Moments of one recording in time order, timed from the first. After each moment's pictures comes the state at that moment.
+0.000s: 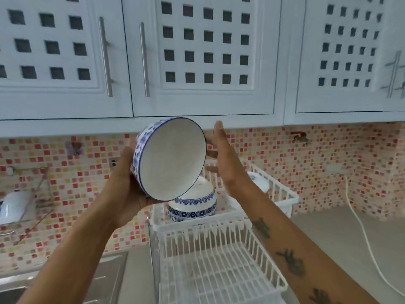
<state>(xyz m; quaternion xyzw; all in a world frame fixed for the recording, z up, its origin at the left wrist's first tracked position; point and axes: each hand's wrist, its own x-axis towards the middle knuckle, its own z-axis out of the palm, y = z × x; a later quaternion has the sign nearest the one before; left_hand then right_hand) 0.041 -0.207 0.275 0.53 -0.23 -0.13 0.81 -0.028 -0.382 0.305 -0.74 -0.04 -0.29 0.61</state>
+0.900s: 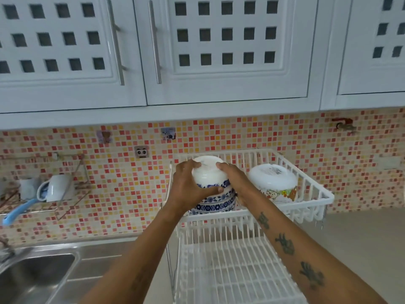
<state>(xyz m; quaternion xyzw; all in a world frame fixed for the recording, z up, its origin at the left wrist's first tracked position) 0.116 -0.299 0.196 0.84 -0.26 0.22 0.43 0.086 -0.450 0.214 -0.74 0.09 -0.13 0.65</state>
